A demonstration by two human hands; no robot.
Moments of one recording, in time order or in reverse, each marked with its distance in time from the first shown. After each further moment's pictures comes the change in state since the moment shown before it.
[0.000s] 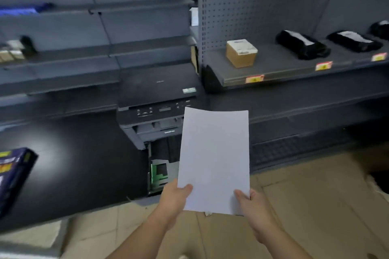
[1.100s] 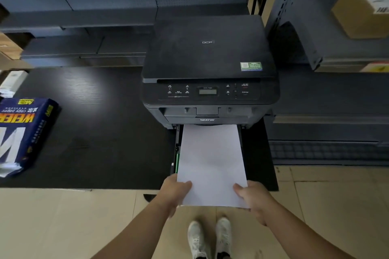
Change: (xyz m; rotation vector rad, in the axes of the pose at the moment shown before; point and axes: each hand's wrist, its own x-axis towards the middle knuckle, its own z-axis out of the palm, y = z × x) left_hand 0.168 -0.049 -0.087 -0.094 0.238 -0.418; right_hand 0.184 -0.019 0.141 -0.268 -0.345 0.366
